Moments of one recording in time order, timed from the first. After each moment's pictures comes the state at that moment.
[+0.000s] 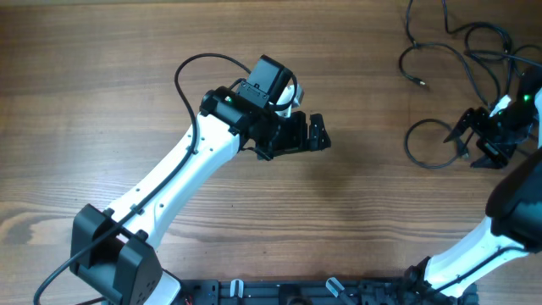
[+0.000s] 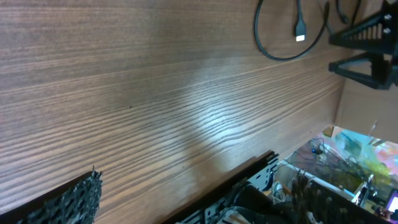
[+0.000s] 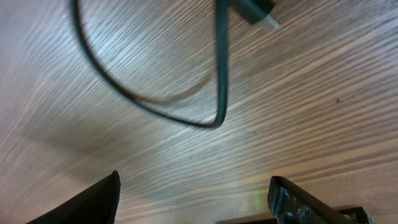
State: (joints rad) left arm -0.59 1.68 1.43 -0.90 0.51 -0.62; right arm -0.51 1.96 1.60 -1.45 -0.21 0.15
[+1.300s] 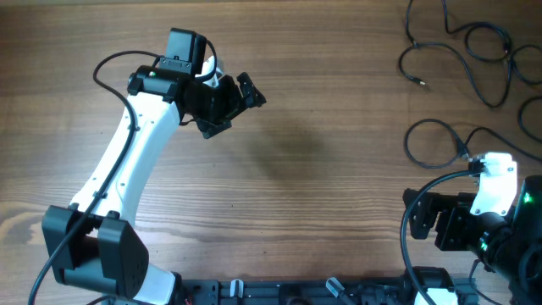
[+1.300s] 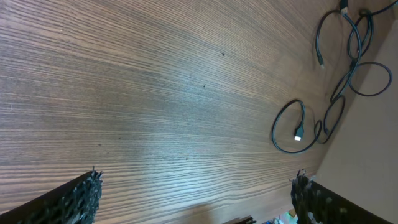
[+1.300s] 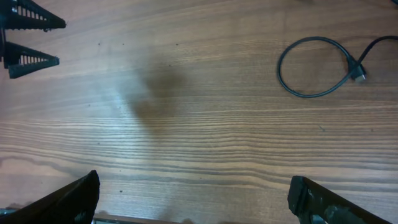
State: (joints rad) left arm -0.23 1.68 1.43 -0.94 0.51 -0.67; right arm -0.04 0.77 1.40 -1.52 -0.24 0.12
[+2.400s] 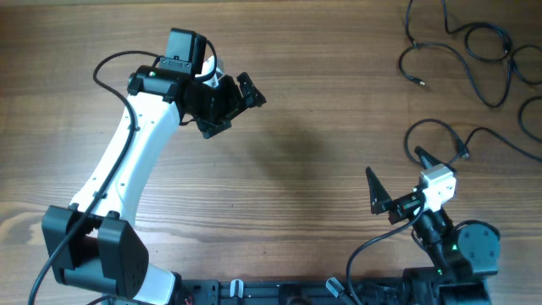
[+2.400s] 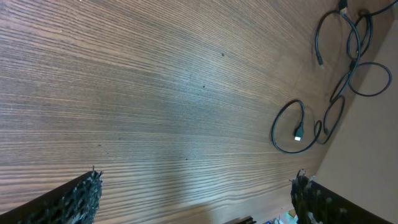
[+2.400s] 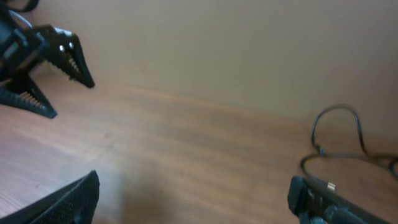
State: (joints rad) left arm -0.23 1.68 1.43 -0.94 0.51 -0.67; right arm 0.06 0.13 0.28 -0.21 -0.33 -0.06
